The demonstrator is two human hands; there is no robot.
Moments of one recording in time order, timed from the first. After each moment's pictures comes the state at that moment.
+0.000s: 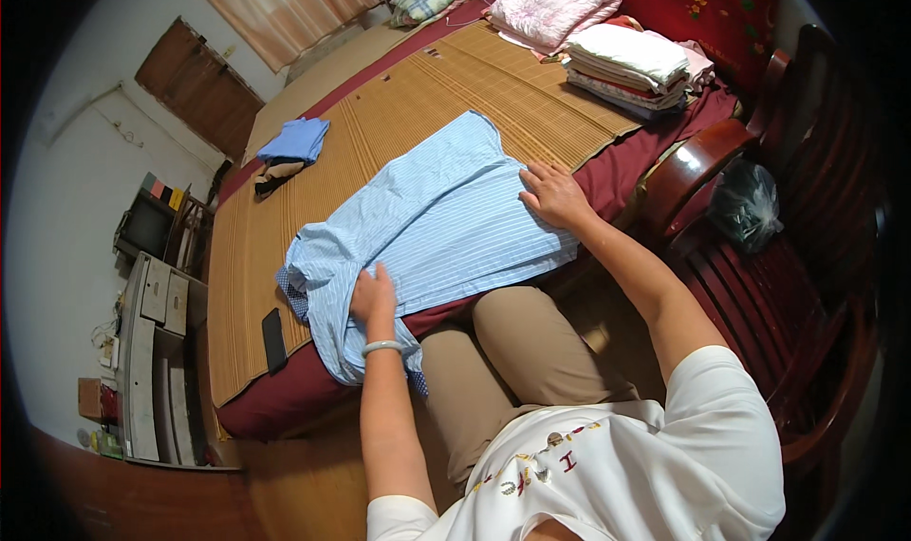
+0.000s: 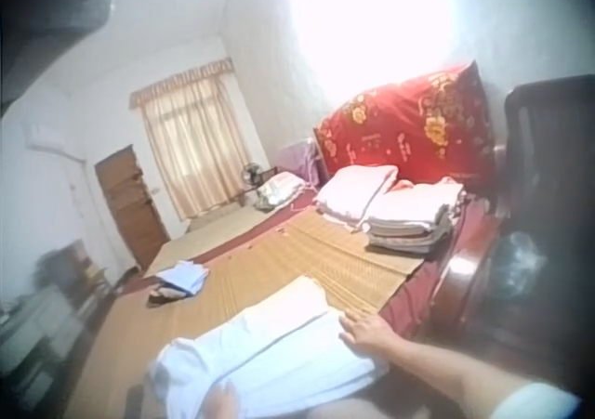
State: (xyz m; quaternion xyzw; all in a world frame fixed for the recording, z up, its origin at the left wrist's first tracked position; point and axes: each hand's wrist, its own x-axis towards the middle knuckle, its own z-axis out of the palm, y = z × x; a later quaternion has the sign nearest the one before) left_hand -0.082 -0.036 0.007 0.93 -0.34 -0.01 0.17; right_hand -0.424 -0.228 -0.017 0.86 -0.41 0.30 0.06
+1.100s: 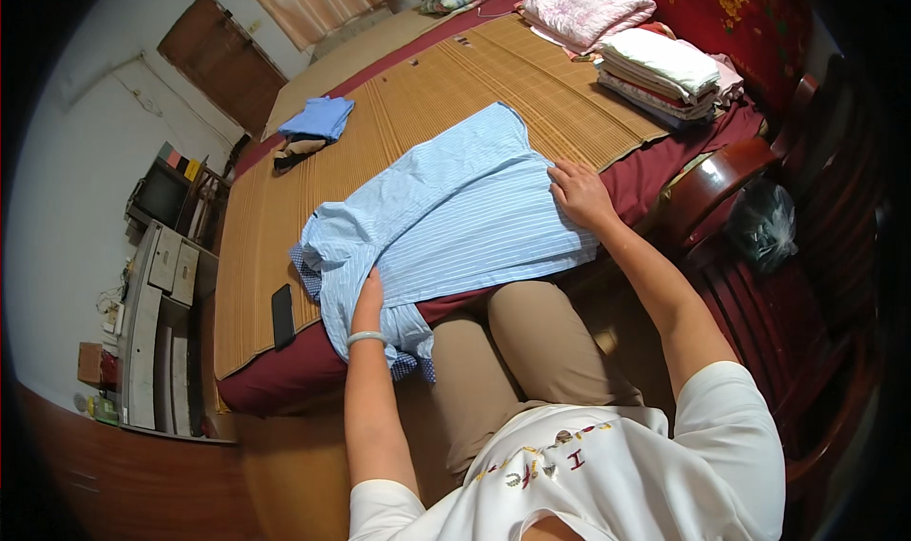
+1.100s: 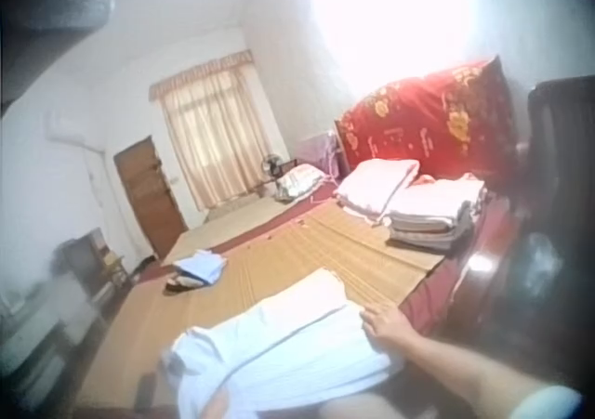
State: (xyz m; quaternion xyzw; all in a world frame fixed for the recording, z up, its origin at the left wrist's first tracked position) left_hand -0.031 -0.008 -0.007 0.87 -0.43 -0.03 0.25; right_hand -0.417 -0.228 -0.015 0.85 -0.38 0.36 0.02
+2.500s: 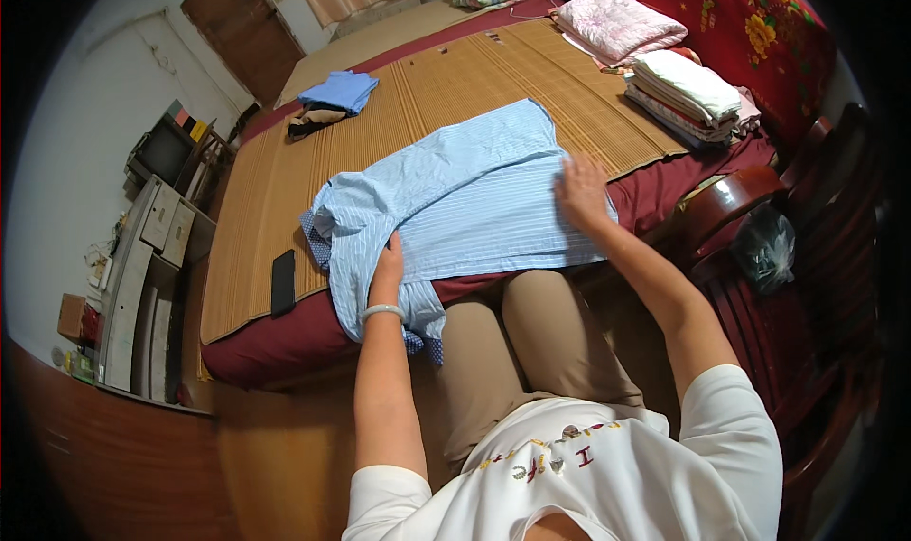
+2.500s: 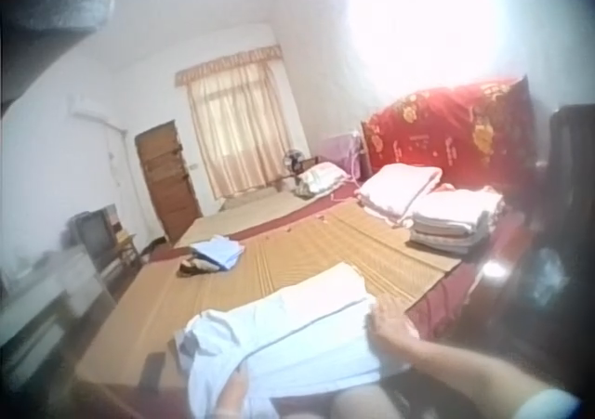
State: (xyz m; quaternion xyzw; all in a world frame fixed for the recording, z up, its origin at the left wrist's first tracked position) left_hand 0.024 -0.013 -0.067 0.78 -0.48 0.04 0.41; right_hand -0.358 -0.218 -0.037 0.81 -0.41 0.39 0.14
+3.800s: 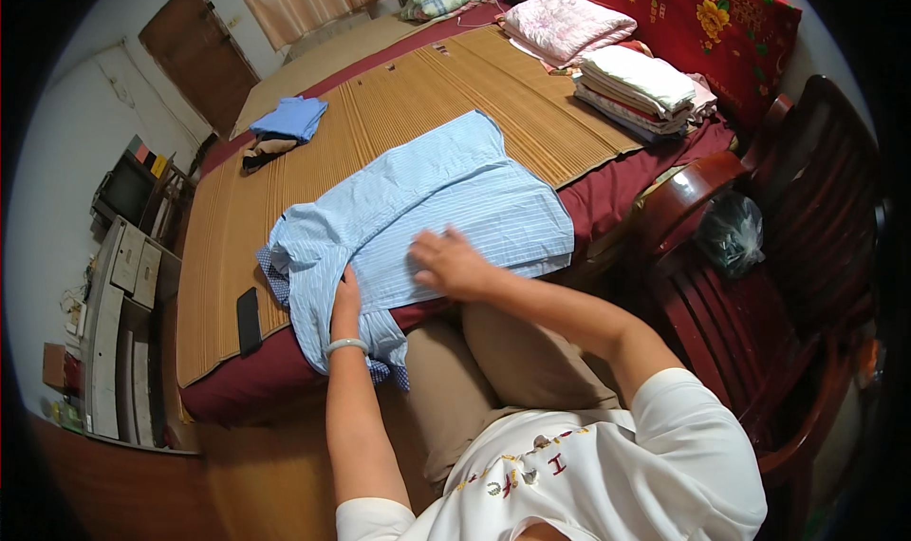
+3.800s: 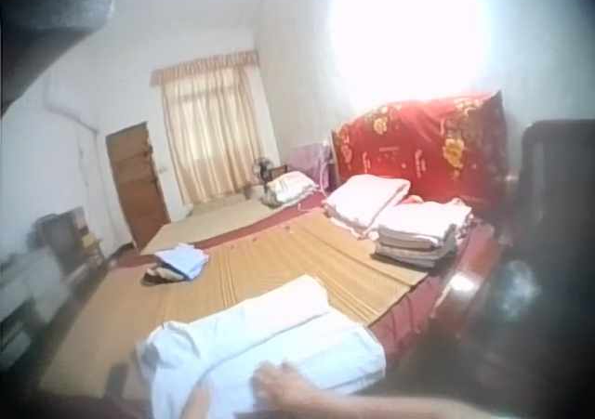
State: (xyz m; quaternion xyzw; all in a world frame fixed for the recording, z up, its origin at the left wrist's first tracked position) left_hand 0.020 -0.007 -0.064 0.76 -0.48 0.15 0.41; right_hand -0.263 -0.094 -0.005 0.94 -0.18 0.26 -0.12
